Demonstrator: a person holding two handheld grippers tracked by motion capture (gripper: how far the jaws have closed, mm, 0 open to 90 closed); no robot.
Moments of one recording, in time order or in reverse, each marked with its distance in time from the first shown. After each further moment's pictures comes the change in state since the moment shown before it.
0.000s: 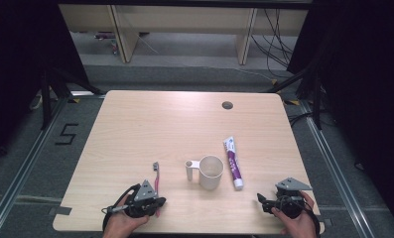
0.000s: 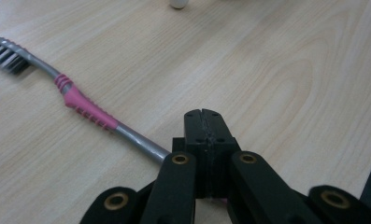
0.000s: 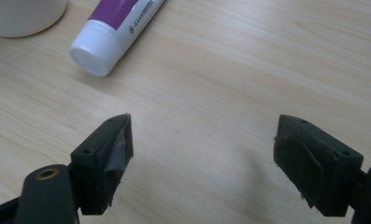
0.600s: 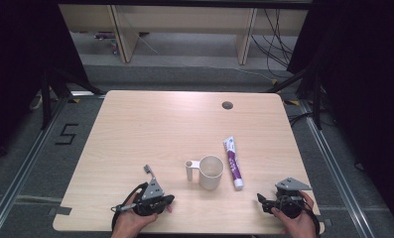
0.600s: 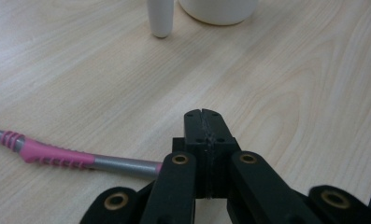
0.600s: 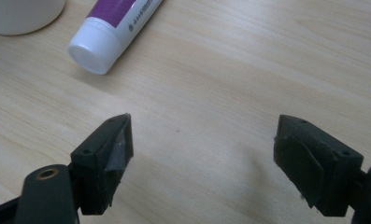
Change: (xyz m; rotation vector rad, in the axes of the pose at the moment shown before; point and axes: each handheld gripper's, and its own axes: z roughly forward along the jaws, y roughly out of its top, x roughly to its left) left arm -0.011 0.012 0.017 -0.062 -0.024 -0.018; right arm -0.001 0.000 0.003 -0.015 0.013 -0.015
